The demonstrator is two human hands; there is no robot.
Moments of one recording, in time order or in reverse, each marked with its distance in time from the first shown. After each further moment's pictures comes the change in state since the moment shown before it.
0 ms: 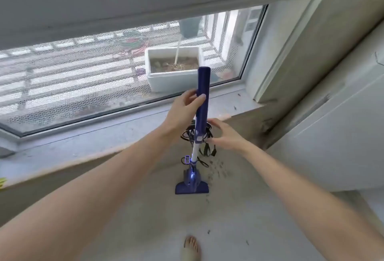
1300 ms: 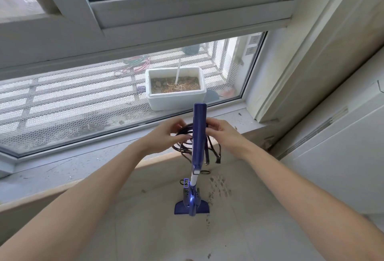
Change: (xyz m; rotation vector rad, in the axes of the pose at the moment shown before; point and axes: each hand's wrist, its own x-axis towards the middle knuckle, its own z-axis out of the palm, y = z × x) left_hand 0.054 -0.017 -0.066 0.508 -0.313 0.107; right_hand 0.029 -0.083 -0.047 0.303 -0.029 -0.069
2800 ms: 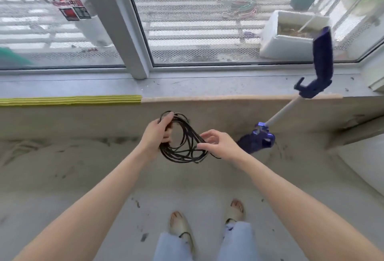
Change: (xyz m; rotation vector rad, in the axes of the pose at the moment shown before) left_hand -0.458 -0.219 -0.092 -0.814 0.671 -0.493; right_hand -0.094 0.020 0.487 -0.245 -0.262 0.252
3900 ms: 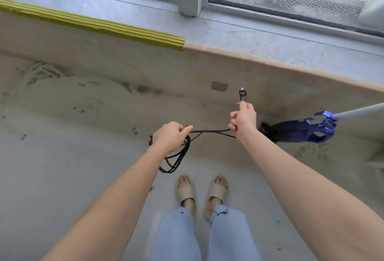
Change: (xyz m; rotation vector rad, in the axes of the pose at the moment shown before) left_hand 0.040 -0.169 -0.106 0.978 0.126 -0.212; right_hand 0.136 0.039 0.126 0.620 0.436 0.420
